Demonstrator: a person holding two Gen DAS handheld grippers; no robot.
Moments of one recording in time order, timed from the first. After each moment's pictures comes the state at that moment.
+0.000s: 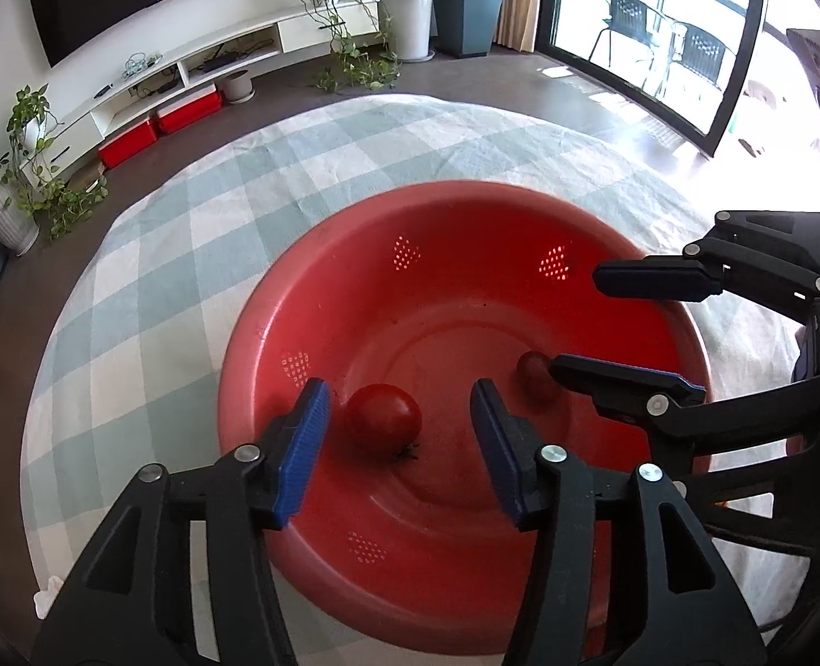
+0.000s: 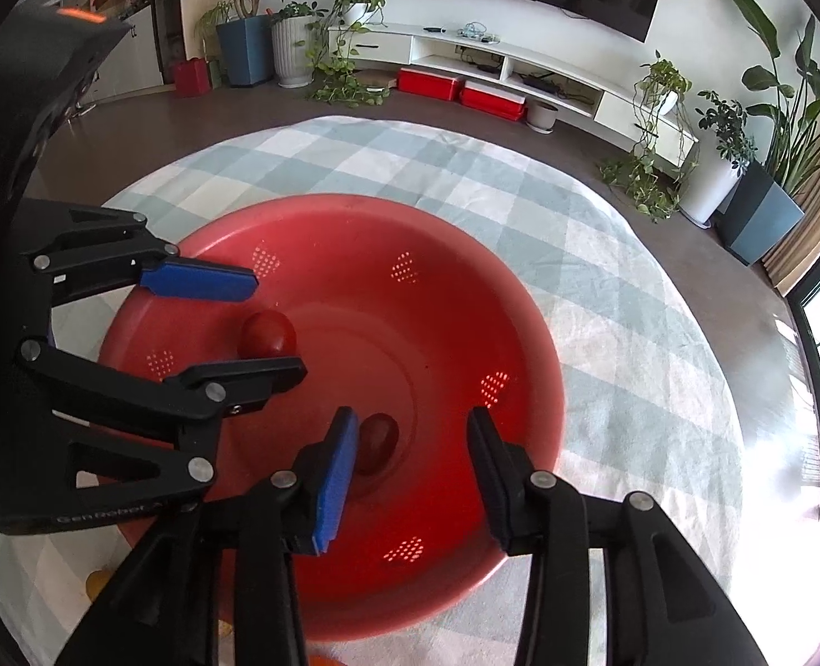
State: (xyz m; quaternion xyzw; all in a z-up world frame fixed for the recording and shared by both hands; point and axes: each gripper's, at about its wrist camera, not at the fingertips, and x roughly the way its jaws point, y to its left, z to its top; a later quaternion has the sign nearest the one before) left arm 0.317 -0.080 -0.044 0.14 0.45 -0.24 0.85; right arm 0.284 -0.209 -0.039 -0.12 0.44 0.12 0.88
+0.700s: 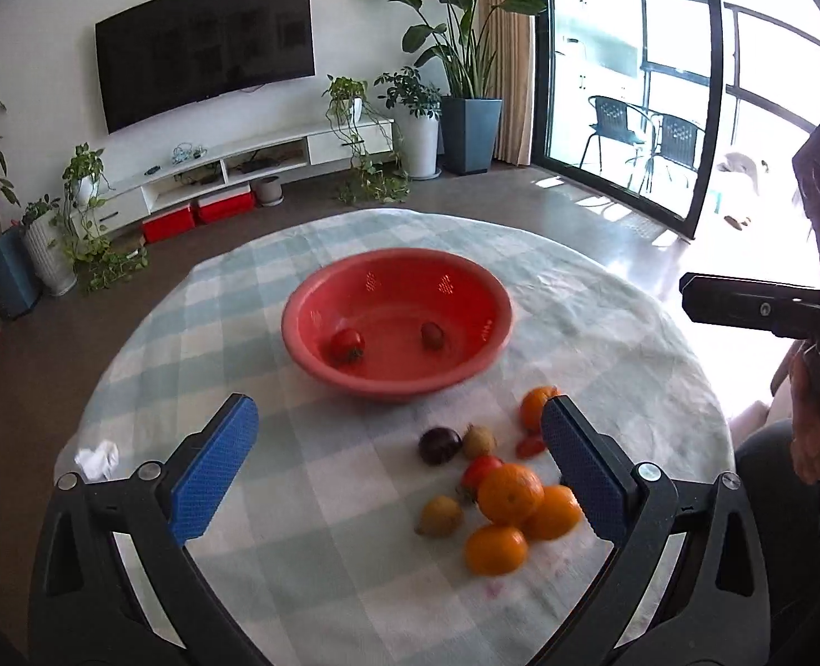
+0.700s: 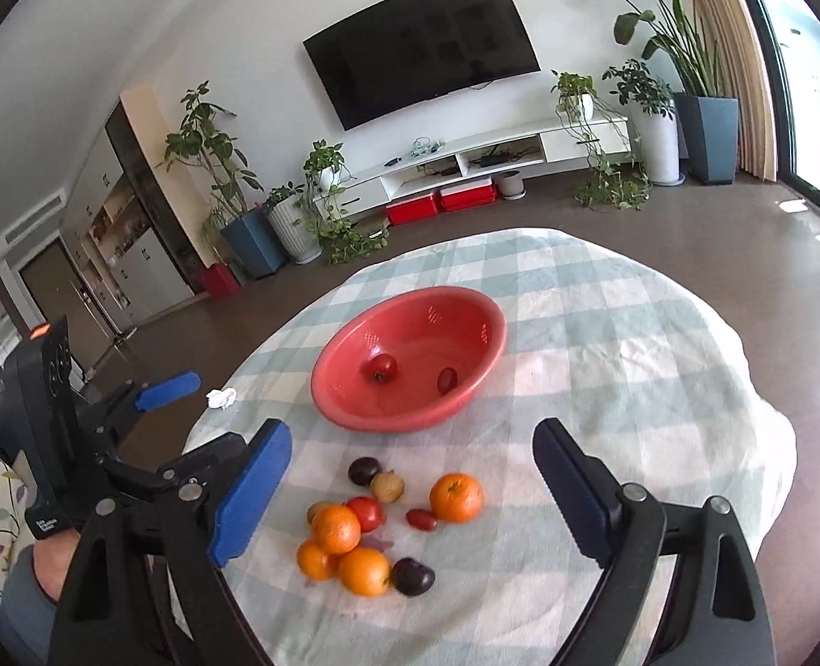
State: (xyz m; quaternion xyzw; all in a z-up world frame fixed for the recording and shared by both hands) left arm 0.112 -0.018 0.027 0.09 0.31 -0.24 0.92; right arm 0.090 -0.279 0.022 0.15 0.31 0.14 0.93
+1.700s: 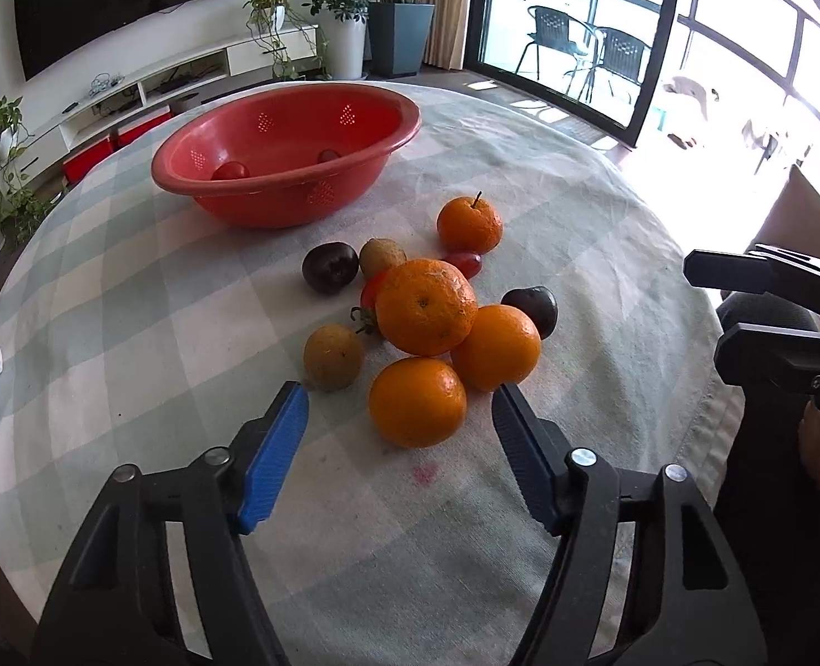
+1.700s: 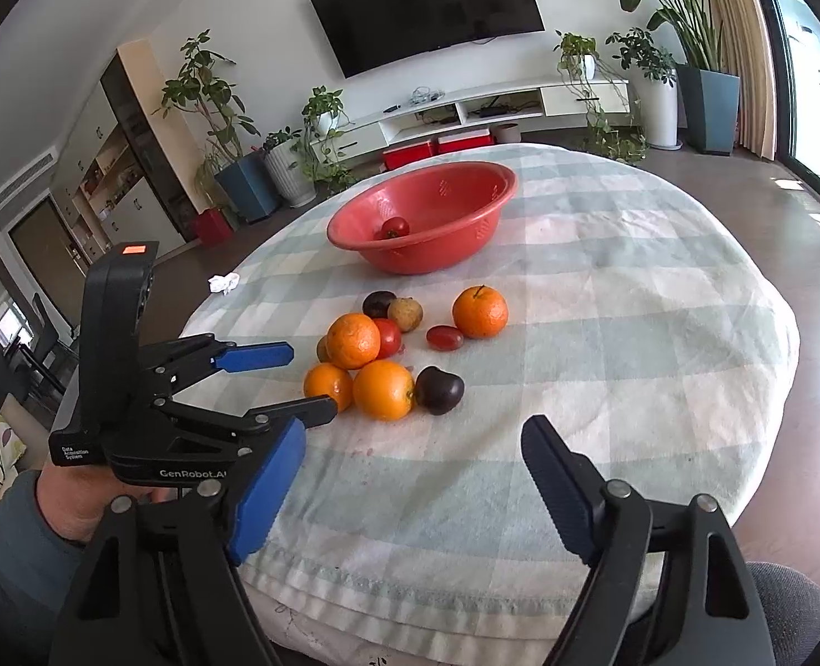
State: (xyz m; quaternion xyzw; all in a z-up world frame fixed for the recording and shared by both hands) left arm 0.103 -0.044 -0.071 0.13 0.42 -0.32 0.84; right arm 0.024 -0.241 -0.042 0.10 0.37 0.14 0.91
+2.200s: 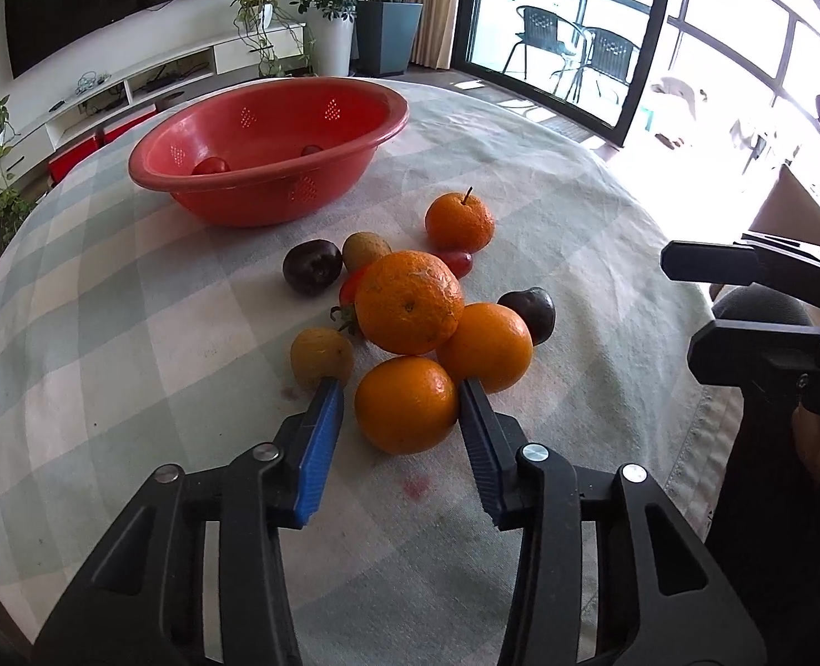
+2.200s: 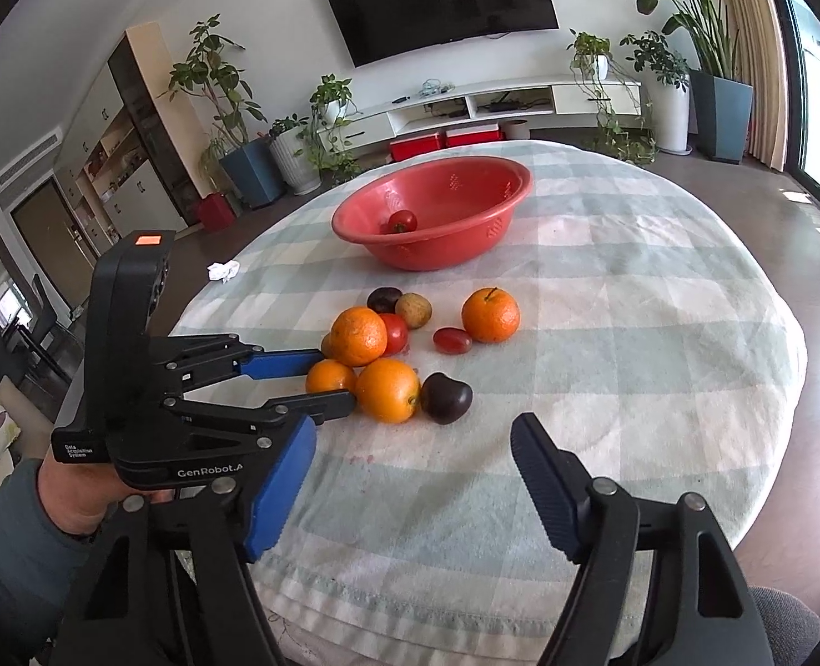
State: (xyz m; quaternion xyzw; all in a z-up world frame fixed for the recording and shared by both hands) left arm 0.110 -0.047 -0.079 0.12 0.42 -0.34 0.83; right arm 0.038 -0.231 -0.040 0.08 0.37 0.15 0.91
